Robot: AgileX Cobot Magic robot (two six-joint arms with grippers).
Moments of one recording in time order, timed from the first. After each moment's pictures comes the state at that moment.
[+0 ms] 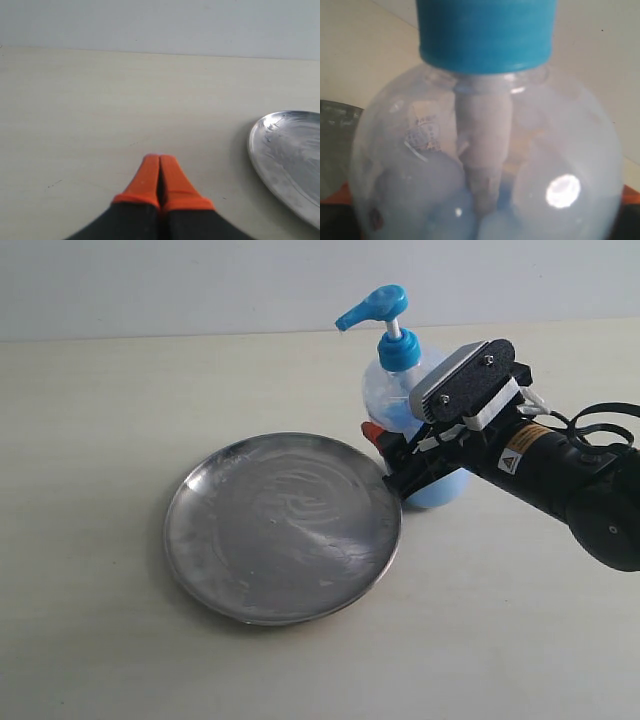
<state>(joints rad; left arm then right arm) -0.10 0.01 0.00 0.10 0.37 -0.15 0.41 1.84 -0.54 -0.18 -0.93 -0.25</state>
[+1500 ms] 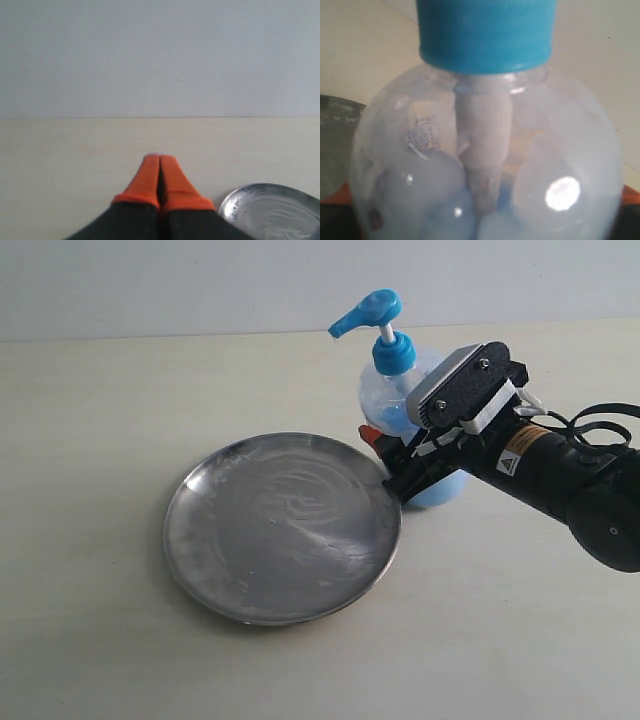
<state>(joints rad) -0.17 0.38 -0.46 0.10 0.37 -0.15 0.41 1.84 -0.54 -0.21 -0.93 -0.28</state>
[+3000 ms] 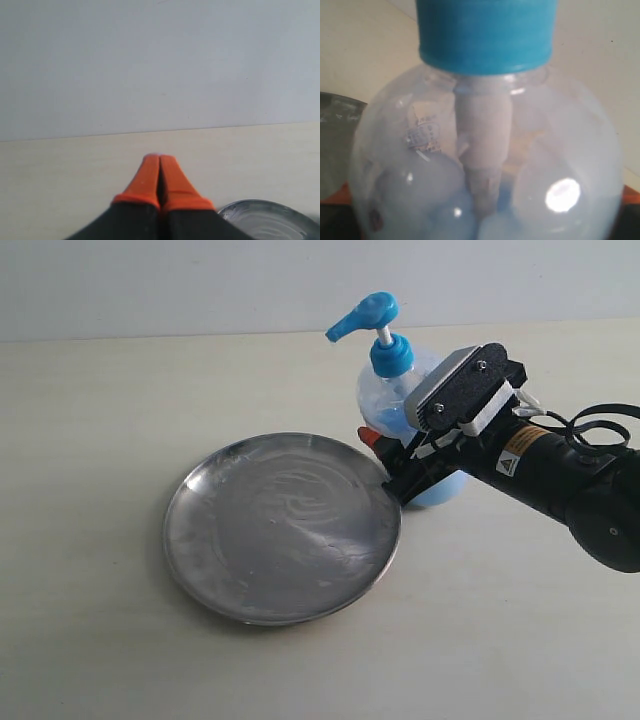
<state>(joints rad) -0.23 0.59 -0.66 0.11 0.37 -0.15 0.41 1.84 -0.54 -0.21 -0.93 -0.29</state>
